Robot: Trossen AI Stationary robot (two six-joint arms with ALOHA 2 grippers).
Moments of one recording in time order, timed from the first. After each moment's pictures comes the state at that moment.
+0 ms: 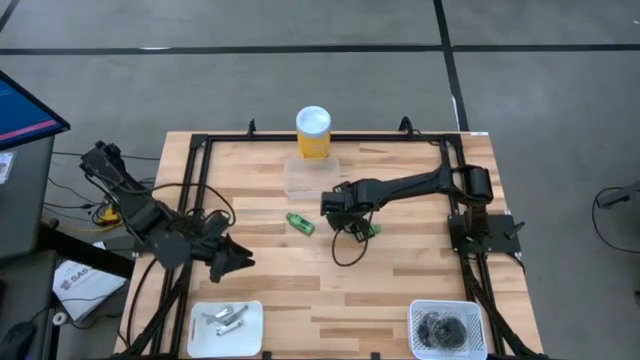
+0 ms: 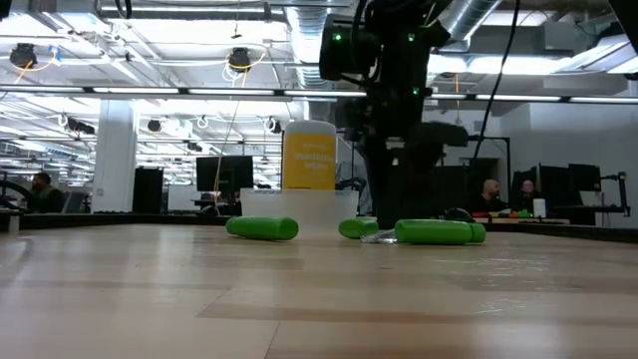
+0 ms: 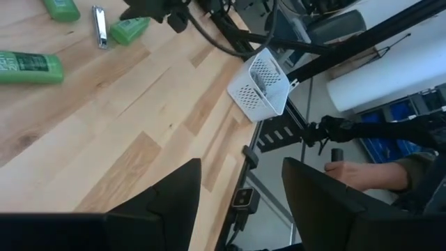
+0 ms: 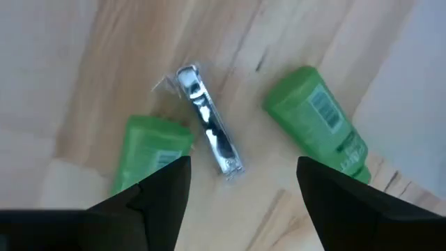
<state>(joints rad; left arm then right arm) -0.76 0.93 0.90 -0.51 -0.59 -1.26 -0.02 1.95 1.43 -0.92 0.19 -0.50</state>
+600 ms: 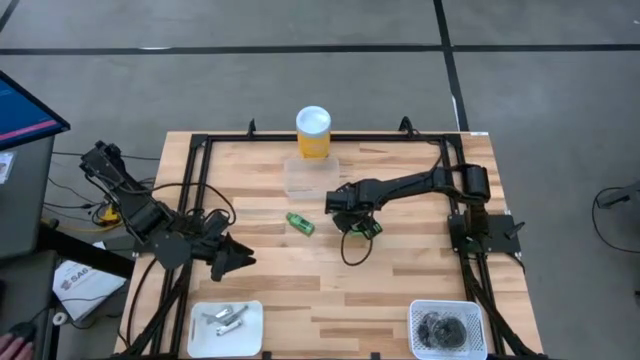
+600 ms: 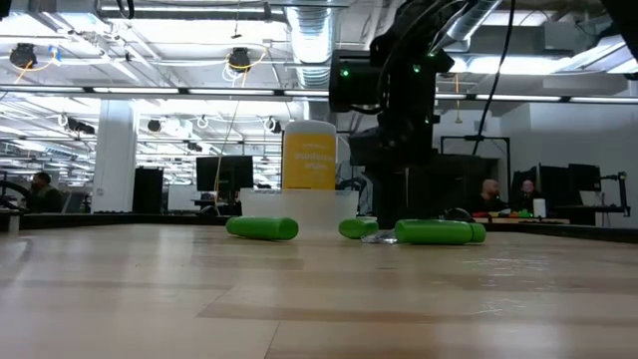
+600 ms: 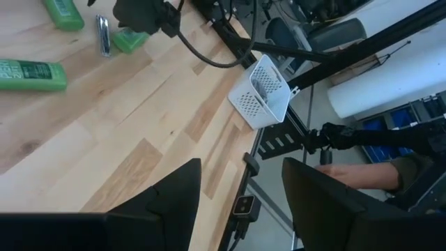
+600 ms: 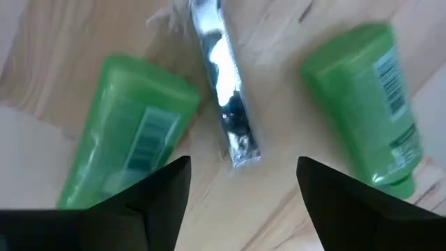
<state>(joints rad) -0.76 0.93 0.90 -0.50 -0.62 -1.26 -0.06 1.97 1.32 -0.85 0.18 -0.67</state>
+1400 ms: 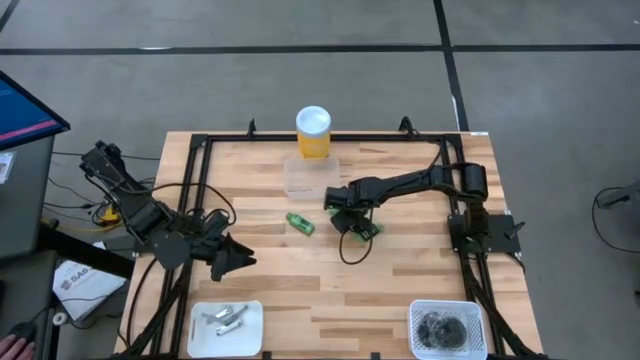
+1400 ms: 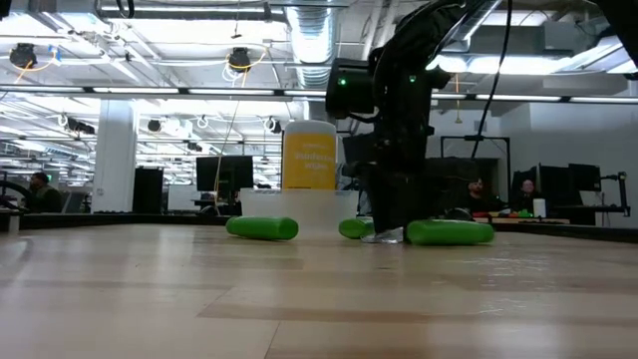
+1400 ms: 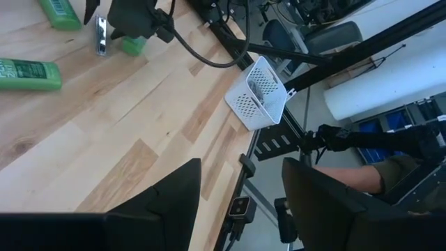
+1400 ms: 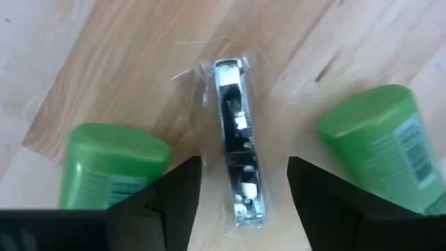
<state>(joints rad) -0.76 0.93 0.90 -0.49 -0.62 -1.26 -0.09 1.99 1.29 -0.74 0.02 -0.72</state>
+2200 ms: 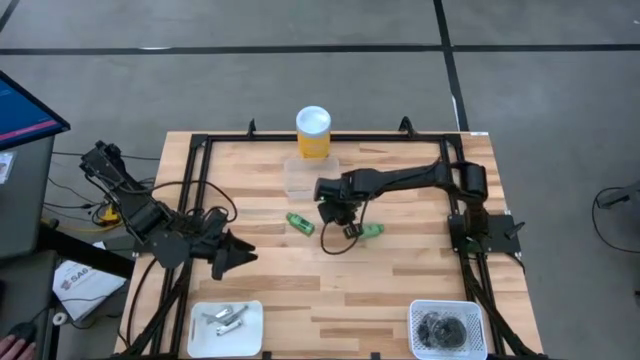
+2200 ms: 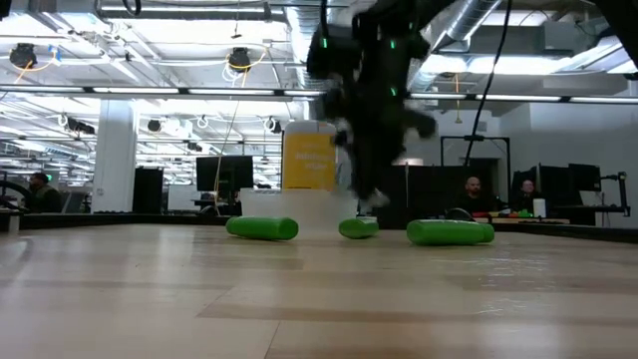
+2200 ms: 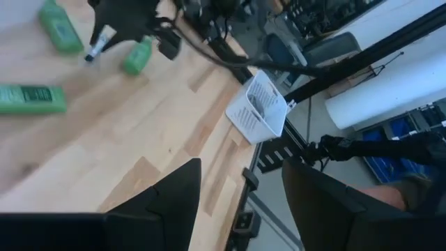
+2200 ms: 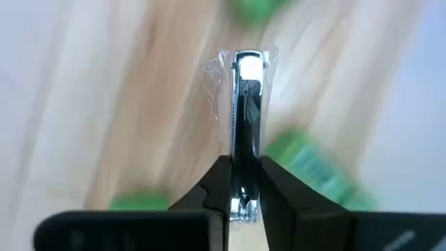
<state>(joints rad) -0.76 0.93 0.90 -0.47 -0.68 -1.21 -0.09 1.99 1.49 -0.84 -0.03 -0.46</state>
